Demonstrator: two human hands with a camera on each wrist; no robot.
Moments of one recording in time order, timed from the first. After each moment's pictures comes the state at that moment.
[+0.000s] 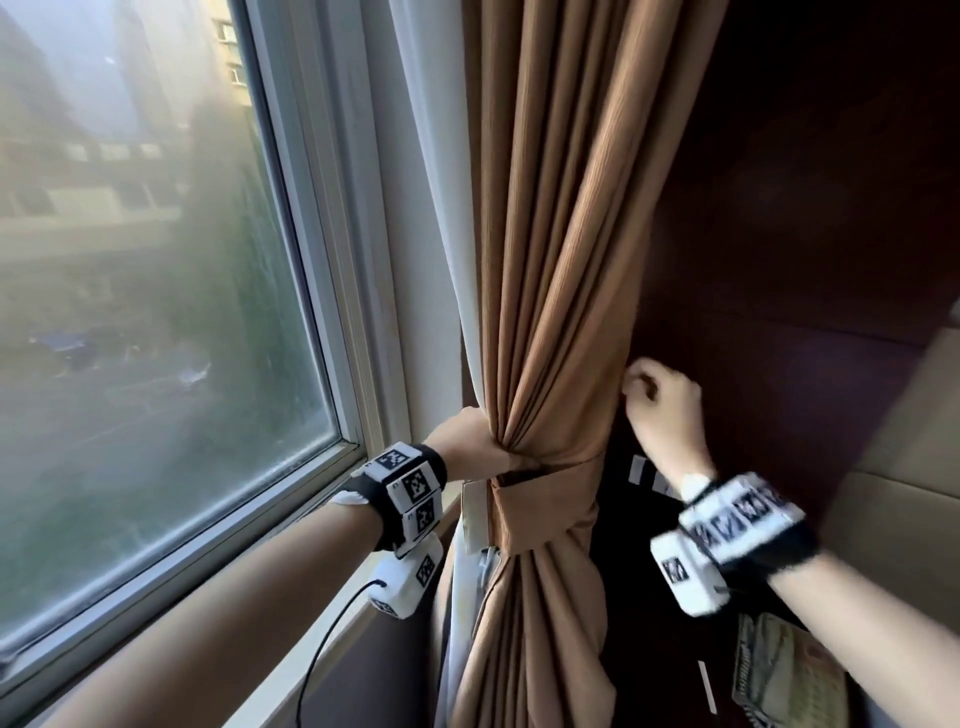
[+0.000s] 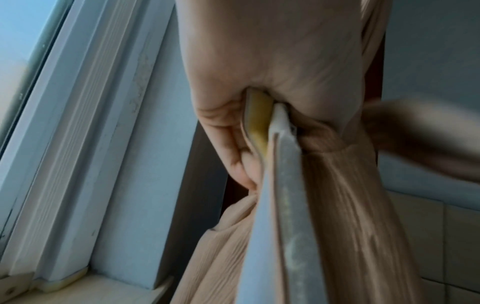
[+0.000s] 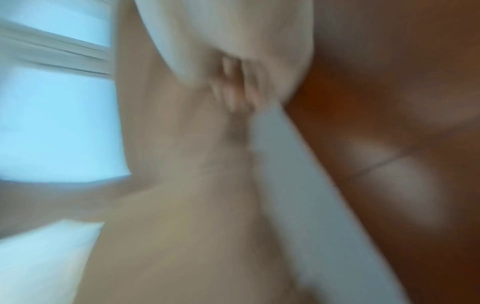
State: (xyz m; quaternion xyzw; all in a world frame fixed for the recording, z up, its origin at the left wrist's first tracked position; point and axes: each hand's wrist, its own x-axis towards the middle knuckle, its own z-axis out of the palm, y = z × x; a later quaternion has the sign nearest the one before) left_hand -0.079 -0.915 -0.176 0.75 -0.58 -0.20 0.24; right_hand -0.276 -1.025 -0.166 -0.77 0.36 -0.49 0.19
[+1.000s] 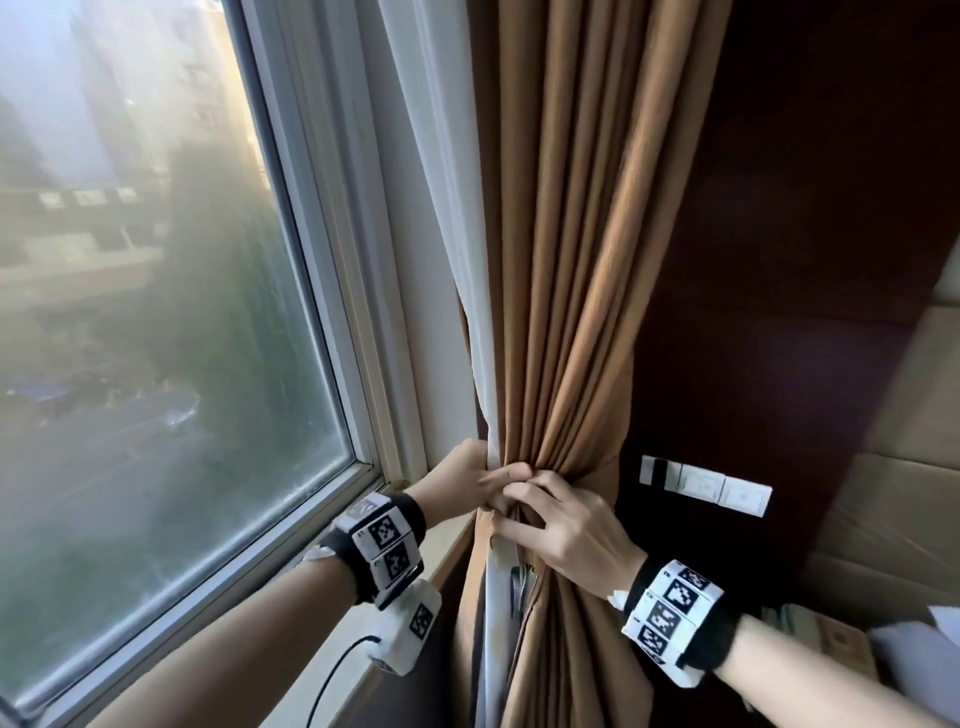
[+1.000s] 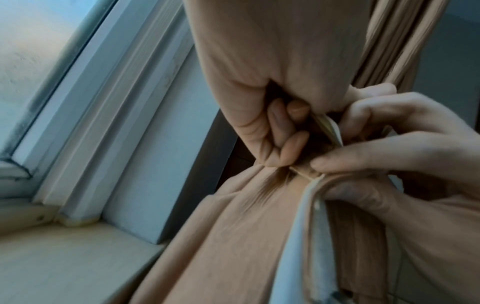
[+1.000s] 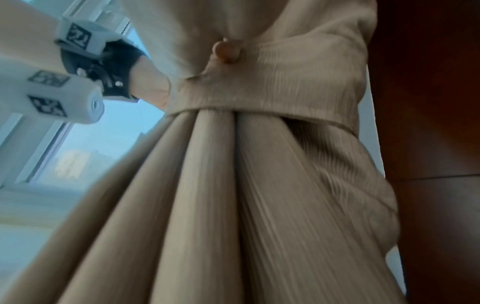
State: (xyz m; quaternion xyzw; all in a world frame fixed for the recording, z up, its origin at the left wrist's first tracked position) left_hand -0.051 -0.884 -0.206 0.65 -0.60 -0.30 0.37; right_hand -0.220 -0.928 -0.247 -0.87 0.01 -0.44 -0.22
